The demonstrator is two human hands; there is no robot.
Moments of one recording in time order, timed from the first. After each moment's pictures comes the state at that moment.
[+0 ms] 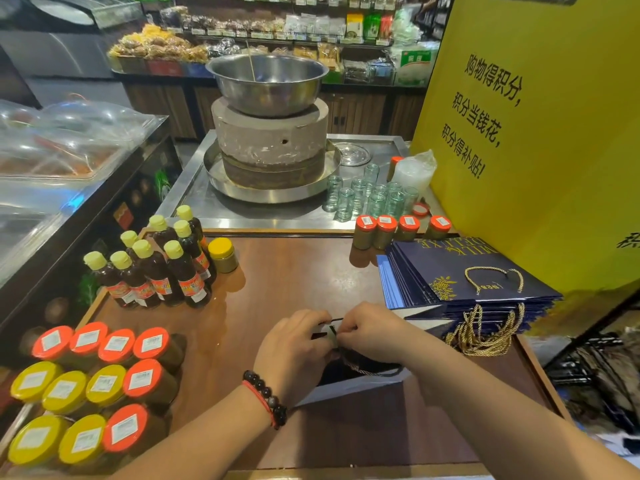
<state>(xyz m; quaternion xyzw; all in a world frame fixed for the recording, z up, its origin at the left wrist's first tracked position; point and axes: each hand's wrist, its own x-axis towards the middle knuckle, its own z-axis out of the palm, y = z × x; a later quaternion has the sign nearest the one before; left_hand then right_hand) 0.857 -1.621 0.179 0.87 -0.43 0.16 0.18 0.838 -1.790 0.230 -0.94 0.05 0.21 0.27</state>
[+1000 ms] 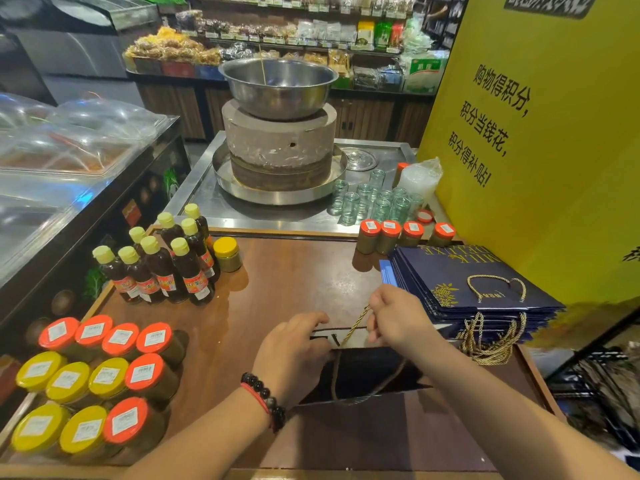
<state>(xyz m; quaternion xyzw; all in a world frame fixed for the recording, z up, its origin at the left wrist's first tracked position) 0.850 -1.618 0.180 0.91 -0.37 0.11 0.17 0.828 -1.803 0.241 -0.83 0.27 0.06 0.49</state>
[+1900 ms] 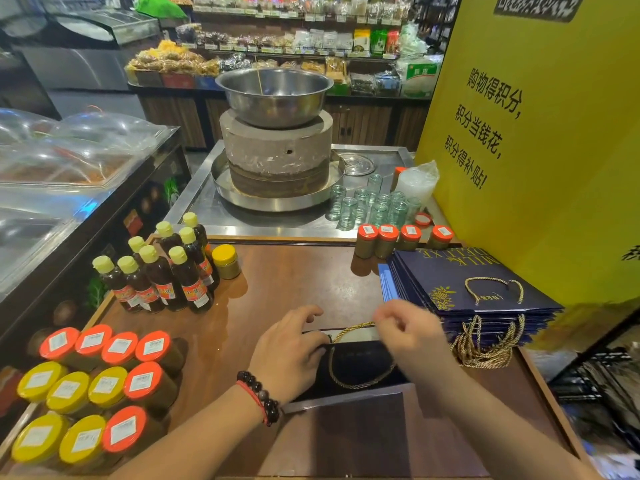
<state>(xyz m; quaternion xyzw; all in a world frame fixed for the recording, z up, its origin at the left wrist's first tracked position) 0.856 -1.621 0.184 0.90 -0.37 0.11 0.22 0.783 -1.816 0.243 -0.88 0.11 -0.09 0.45</state>
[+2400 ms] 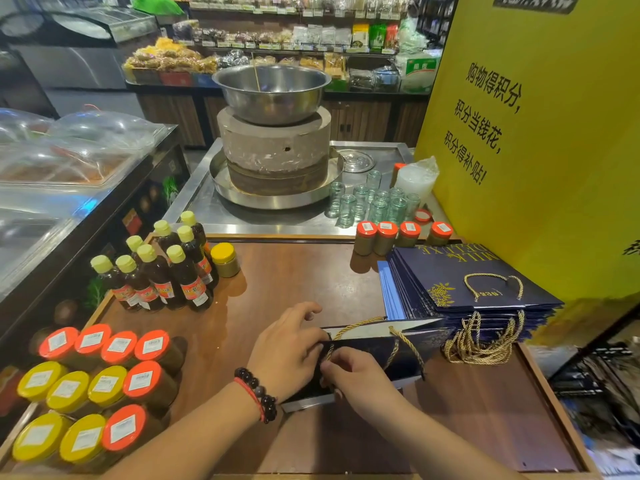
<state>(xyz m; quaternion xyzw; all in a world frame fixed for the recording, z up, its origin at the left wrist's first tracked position) 0.858 -1.623 0.180 0.90 -0.36 0.08 0.24 0.777 -1.764 0.192 -0.79 0.15 0.12 0.58</state>
